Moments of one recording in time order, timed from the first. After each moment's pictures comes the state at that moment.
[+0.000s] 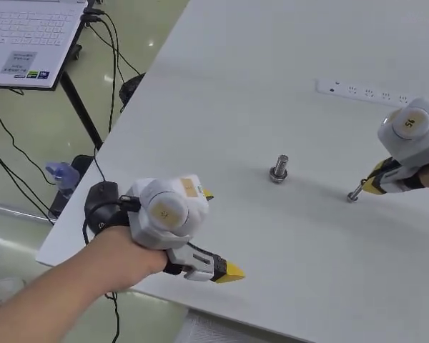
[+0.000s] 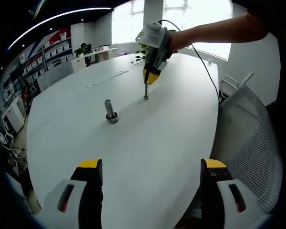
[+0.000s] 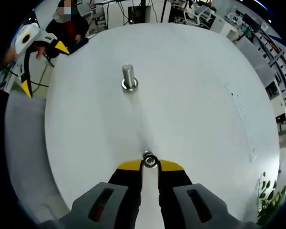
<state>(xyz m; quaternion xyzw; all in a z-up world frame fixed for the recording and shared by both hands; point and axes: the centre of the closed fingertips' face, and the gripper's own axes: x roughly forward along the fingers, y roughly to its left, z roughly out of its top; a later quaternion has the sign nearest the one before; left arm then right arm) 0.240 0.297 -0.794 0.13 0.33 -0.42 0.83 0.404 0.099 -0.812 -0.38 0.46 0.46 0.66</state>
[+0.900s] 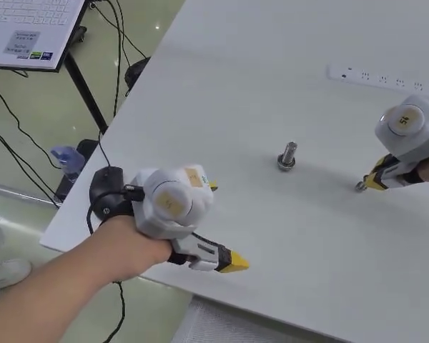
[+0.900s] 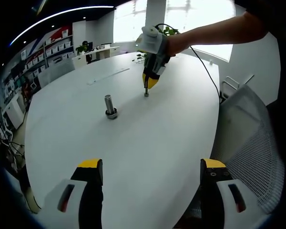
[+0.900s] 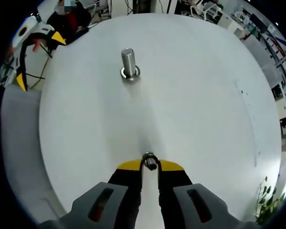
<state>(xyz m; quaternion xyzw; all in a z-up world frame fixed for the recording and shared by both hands) 0.236 0.300 -0.804 0.13 0.34 -0.41 0.83 0.407 0.100 -0.846 -0.40 0.48 0.46 0.63</state>
